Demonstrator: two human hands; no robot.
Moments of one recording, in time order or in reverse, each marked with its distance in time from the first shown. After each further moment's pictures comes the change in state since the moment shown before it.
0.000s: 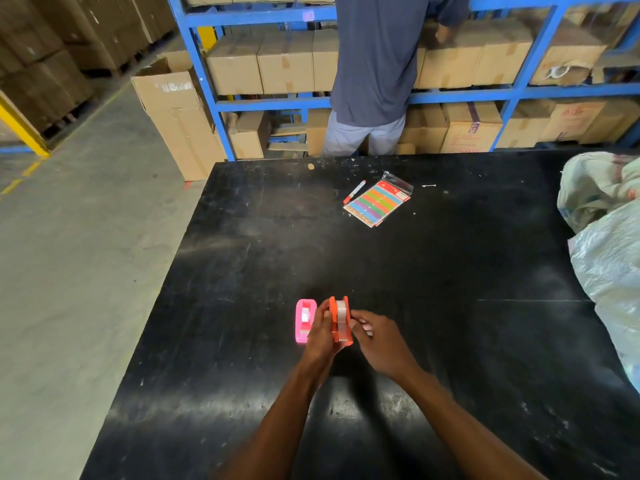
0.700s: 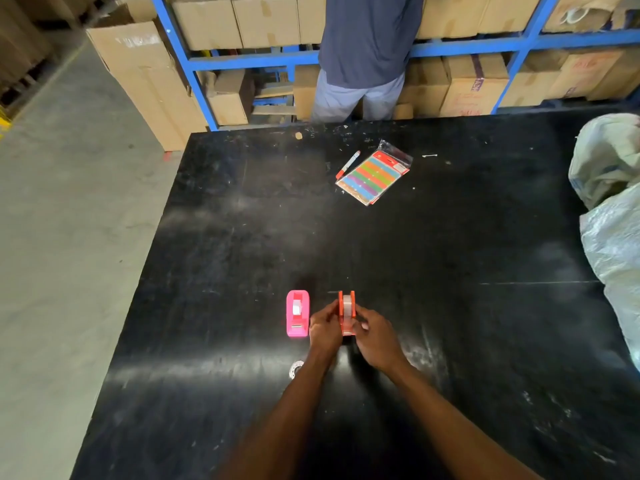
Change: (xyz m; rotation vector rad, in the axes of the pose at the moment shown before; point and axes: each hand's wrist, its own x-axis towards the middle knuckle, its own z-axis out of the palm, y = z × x) left_hand 0.058 -0.029 0.015 0.437 0.014 0.067; right_hand 0.041 0.063 0.032 0.009 -0.005 0.167
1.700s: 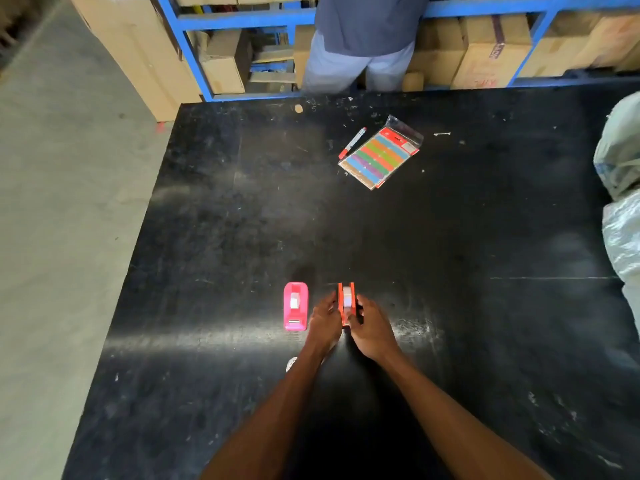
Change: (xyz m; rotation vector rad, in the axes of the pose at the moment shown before) left_hand 0.026 -0.006 0.000 0.059 -0.099 -0.044; right_hand 0.040 0.033 0.026 -0.065 -0.023 0.090
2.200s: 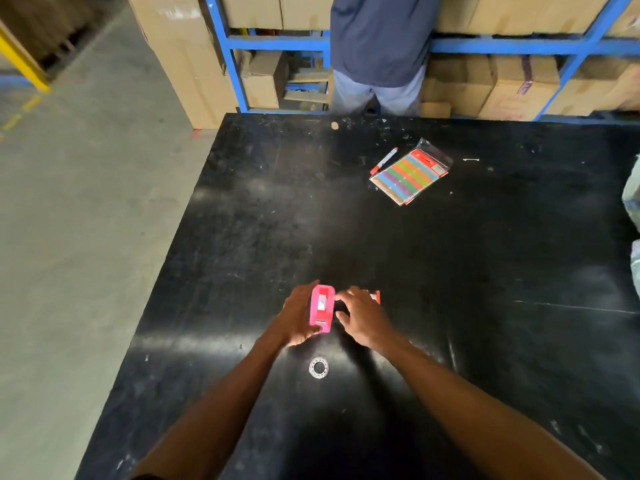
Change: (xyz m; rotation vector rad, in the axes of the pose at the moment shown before) left_hand 0.001 -0.011 -0.129 0.653 -0.082 0.218; right_hand 0.014 -0.067 0.021 -0.513 -0.126 -0.374
